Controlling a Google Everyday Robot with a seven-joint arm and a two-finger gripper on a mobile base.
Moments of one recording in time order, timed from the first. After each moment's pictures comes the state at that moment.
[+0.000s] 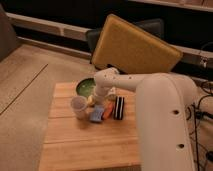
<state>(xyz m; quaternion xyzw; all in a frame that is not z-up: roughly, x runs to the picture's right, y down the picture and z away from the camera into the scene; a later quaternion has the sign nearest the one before) -0.063 0.106 0.901 -0.35 0.11 0.63 0.68</state>
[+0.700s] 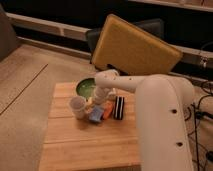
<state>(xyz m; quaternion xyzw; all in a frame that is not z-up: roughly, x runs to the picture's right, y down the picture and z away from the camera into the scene) -0.063 0.124 0.902 -0.38 0.13 0.63 0.67</state>
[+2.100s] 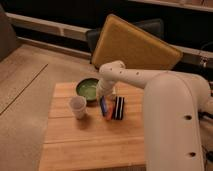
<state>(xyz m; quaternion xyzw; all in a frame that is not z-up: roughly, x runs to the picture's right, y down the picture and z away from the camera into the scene) -0.031 0.044 0.870 -0.30 0.10 0.66 0.68</state>
